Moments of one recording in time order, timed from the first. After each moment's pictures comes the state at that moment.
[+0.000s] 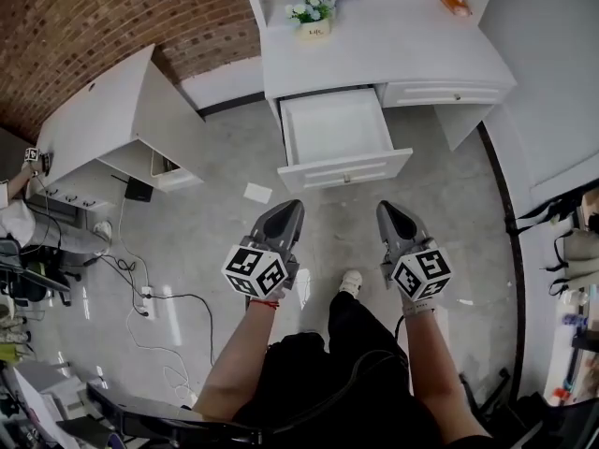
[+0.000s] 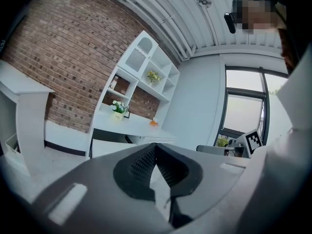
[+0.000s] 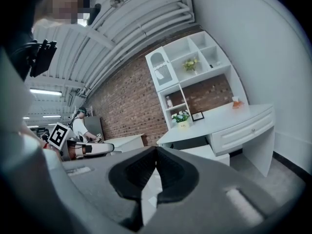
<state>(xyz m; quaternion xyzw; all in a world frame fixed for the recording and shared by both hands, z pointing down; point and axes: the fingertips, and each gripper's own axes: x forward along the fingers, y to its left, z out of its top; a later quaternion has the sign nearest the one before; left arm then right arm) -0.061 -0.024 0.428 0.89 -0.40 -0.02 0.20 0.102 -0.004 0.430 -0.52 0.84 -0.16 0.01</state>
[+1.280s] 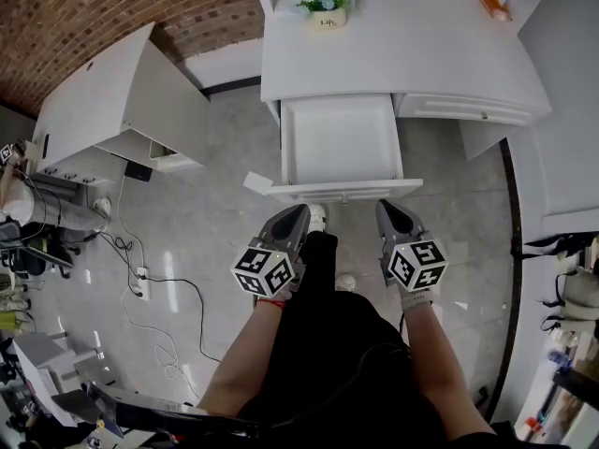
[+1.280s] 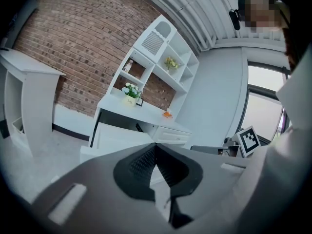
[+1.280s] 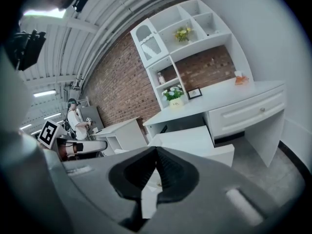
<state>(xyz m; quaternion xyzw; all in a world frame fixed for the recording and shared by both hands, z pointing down) -0.029 -0.110 0.507 0.85 -0.45 0.01 0.28 0.128 -0.121 0.523 -0.48 0.84 -0.25 -0.07</state>
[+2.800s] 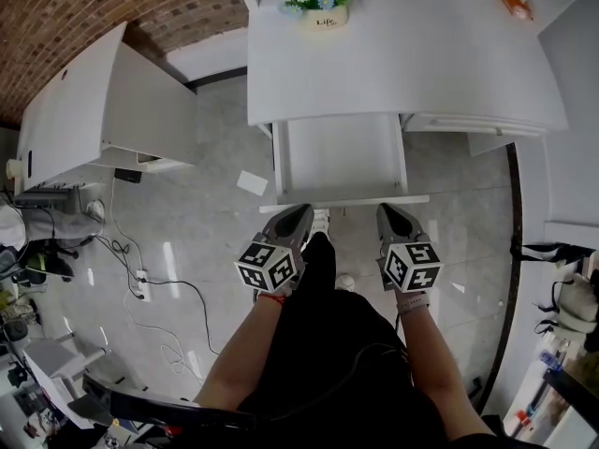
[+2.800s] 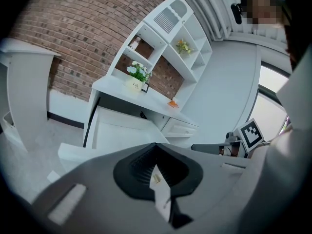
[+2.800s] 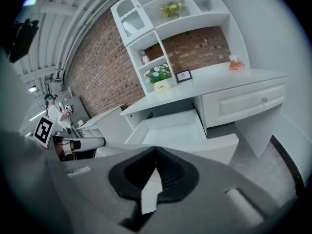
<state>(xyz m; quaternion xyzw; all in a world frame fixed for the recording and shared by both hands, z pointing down) -0.016 -0.216 0.568 0.84 -0.42 0.06 0.34 0.137 -0.214 0.581 -0.51 0.79 -0.32 -0.16</state>
